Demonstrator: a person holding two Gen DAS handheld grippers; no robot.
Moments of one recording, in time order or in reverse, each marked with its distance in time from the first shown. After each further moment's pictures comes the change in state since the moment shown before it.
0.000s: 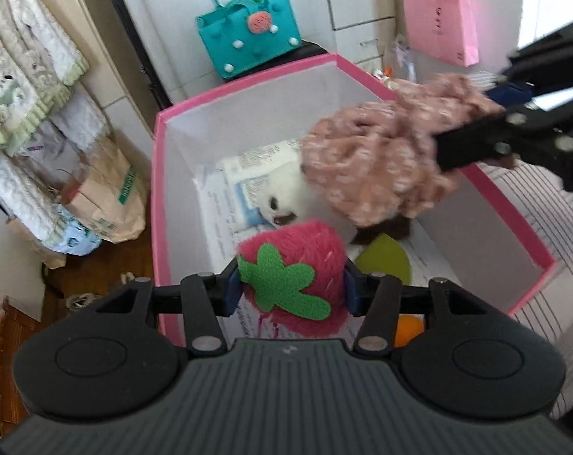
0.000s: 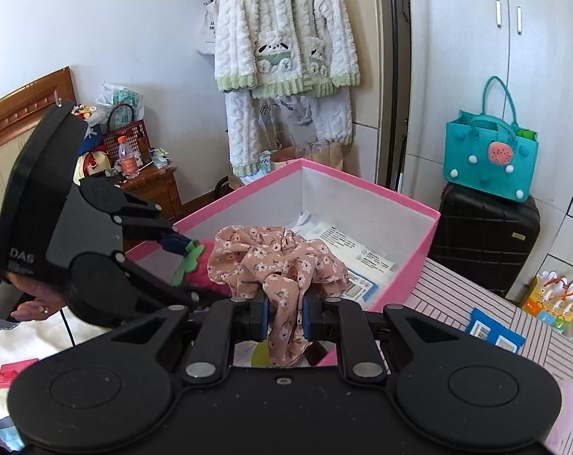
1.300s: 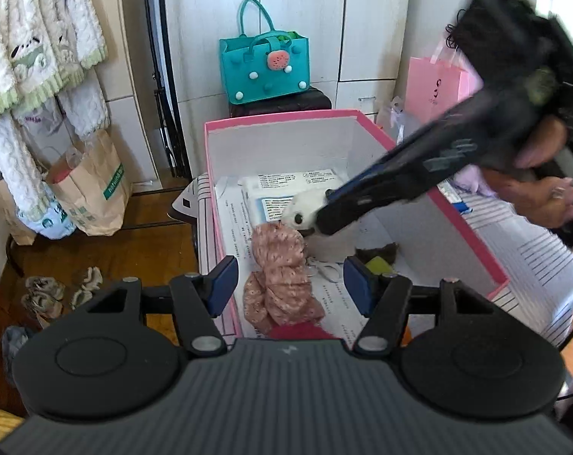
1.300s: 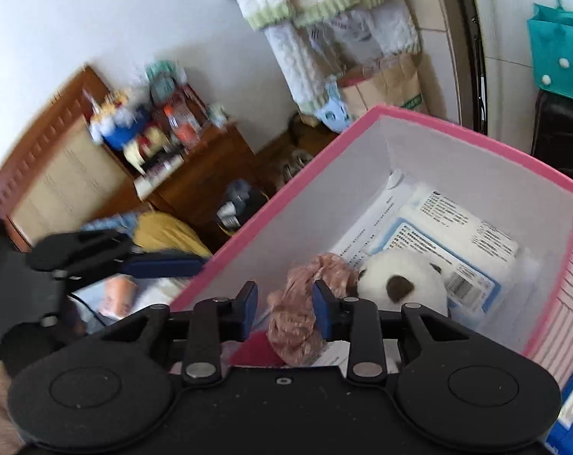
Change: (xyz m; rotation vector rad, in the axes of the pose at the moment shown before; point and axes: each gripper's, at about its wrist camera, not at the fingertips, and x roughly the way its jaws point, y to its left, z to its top) left arm -0.043 0.052 -0.026 -0.208 -0.154 -0.112; right arm 0.099 -0.017 0.057 0.197 0.271 0.331
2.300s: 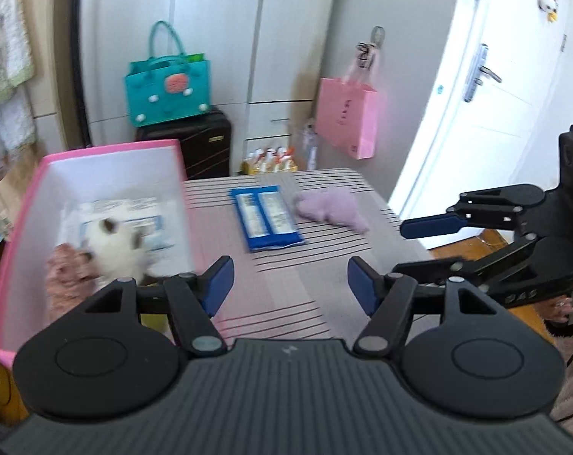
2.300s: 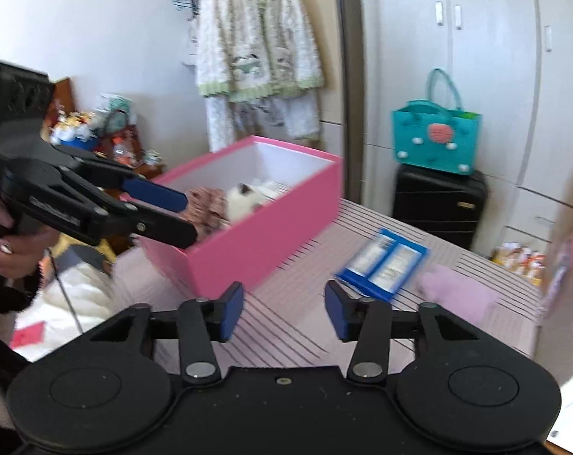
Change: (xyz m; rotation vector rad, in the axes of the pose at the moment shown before) left arm -0.008 -0.188 0.016 0.007 -0.068 -0.187; right arm -0.207 -0.002 -0.206 -0.162 -0.306 -0.361
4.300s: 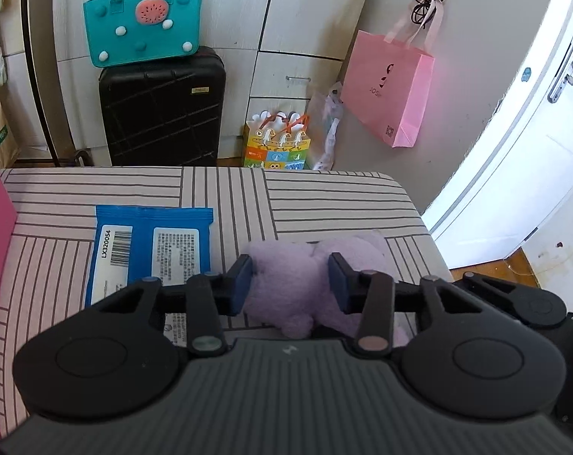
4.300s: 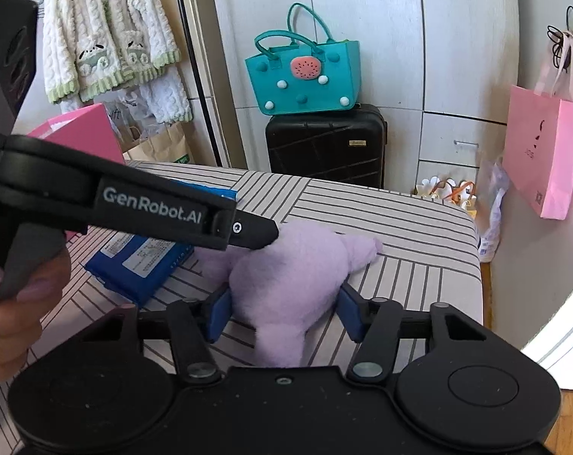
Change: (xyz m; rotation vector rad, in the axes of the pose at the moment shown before) left arm 0.282 -0.032 0.055 -0.171 0.123 0.063; right arm 0.127 -0.183 -0.059 0.239 0.034 -0.243
